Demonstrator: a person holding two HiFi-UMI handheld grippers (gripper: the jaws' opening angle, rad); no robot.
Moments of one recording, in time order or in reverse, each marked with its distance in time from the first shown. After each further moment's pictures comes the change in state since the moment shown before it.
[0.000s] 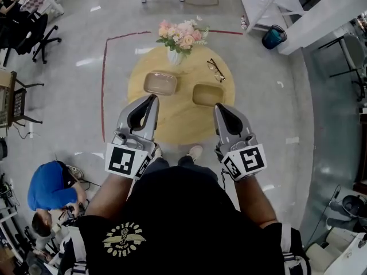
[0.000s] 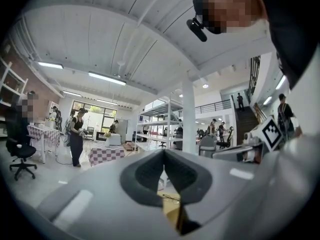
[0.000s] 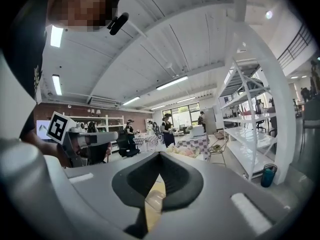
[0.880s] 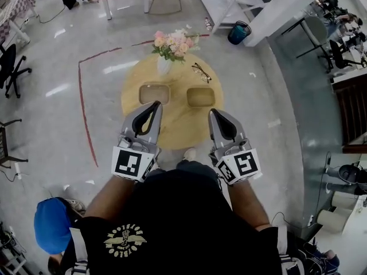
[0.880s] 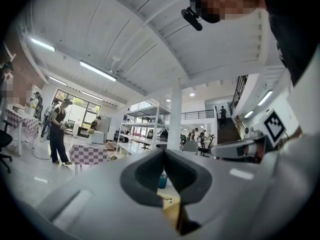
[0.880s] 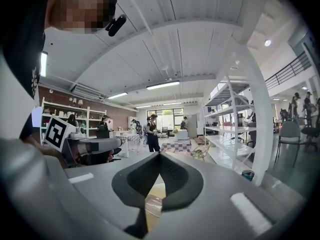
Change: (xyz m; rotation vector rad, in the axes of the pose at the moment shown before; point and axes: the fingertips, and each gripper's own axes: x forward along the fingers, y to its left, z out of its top) left arm -0.031 0.058 -0.002 -0.067 -0.037 -0.226; right arm 0.020 0.090 0.020 -0.071 -0.006 -0.251
